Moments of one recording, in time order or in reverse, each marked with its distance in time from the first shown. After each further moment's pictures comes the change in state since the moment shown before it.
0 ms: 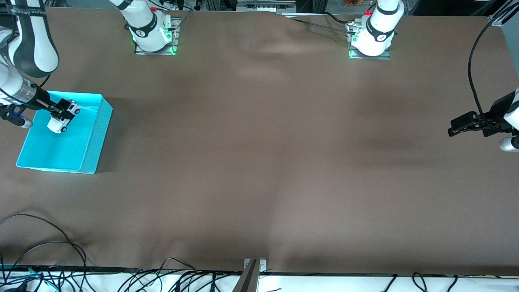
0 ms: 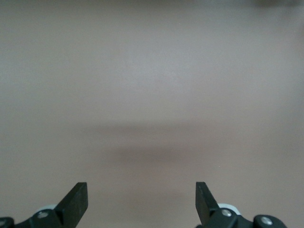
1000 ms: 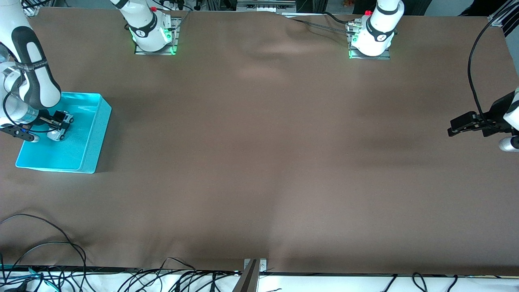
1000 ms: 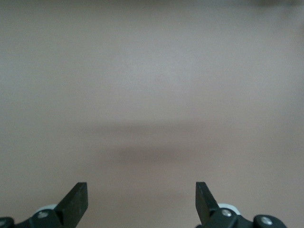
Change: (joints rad) left arm -0.001 0.000 0.000 0.000 0.000 -0.002 0.000; right arm -0.159 0.401 -0.001 0.150 -0.007 0.186 -0.218
